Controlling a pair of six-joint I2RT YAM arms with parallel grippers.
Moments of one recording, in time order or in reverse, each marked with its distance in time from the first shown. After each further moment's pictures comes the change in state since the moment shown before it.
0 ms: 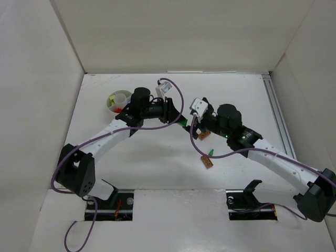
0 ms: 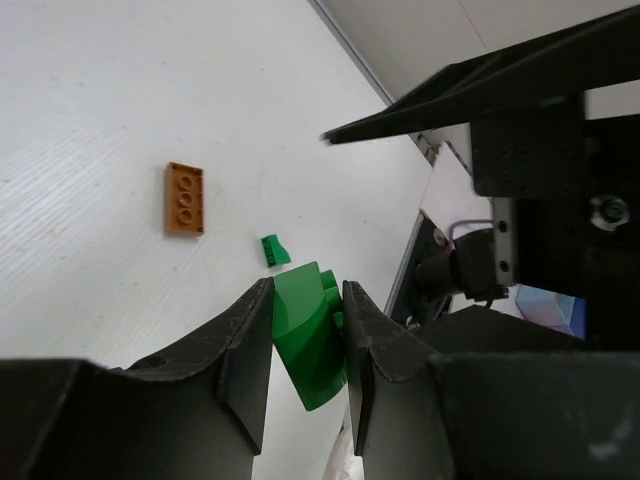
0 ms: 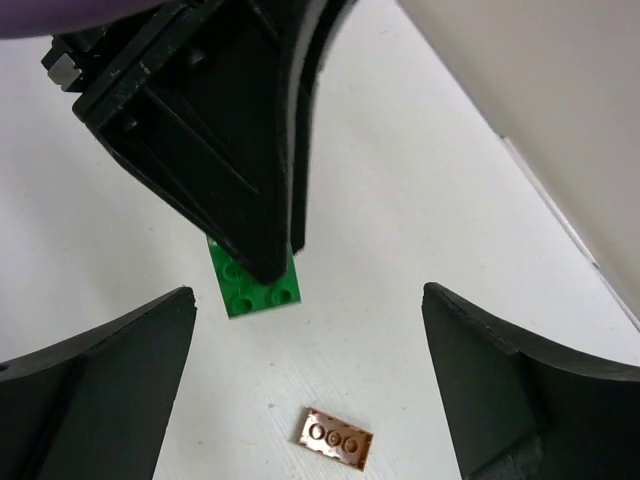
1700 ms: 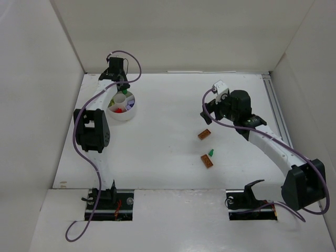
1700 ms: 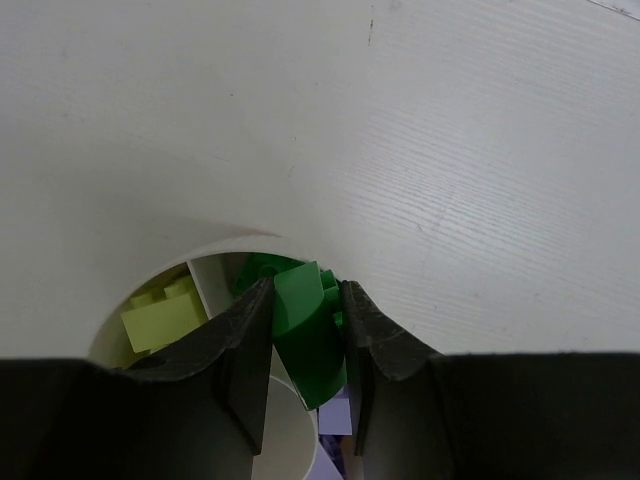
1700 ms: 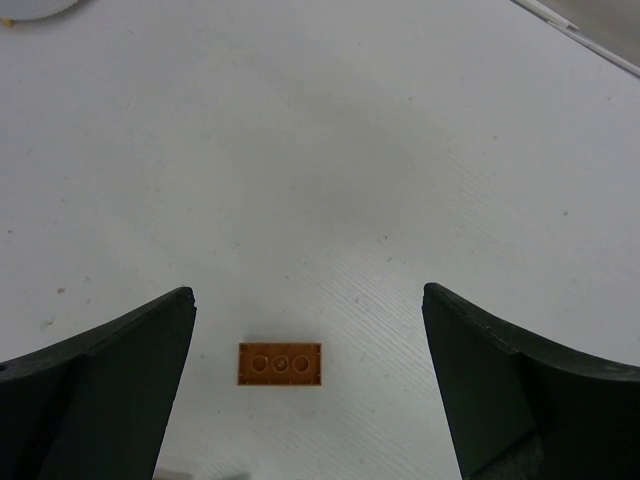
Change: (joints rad) left arm 0.452 0.588 0.760 -0.634 -0.926 0.176; right arm -0.362 0.151 0.052 -0.060 -0.024 0.221
